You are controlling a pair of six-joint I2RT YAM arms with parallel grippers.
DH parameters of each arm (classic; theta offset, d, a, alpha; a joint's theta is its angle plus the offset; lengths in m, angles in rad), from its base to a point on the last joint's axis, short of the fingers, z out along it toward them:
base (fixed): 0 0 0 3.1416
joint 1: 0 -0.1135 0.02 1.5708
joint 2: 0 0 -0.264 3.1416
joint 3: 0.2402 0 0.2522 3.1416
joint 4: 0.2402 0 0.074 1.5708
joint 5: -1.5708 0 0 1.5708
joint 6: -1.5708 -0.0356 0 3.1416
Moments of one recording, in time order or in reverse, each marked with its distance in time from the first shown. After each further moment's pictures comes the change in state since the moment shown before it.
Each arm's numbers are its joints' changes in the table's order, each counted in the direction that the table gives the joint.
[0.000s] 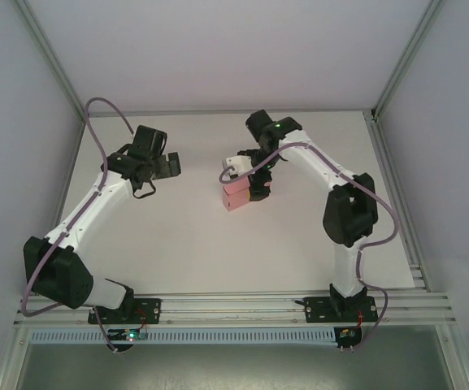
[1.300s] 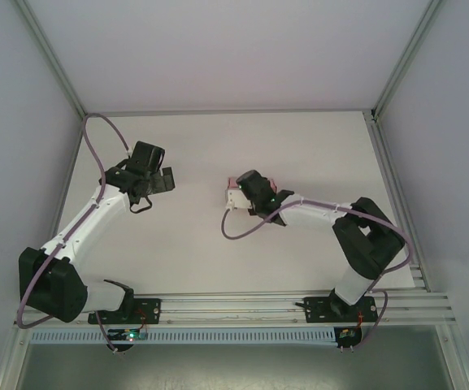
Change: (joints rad) left arm 0.000 -0.082 -0.153 -0.008 0.059 0.039; right arm -0.256 -0.333 -0.904 -1.037 -0.764 -0.238
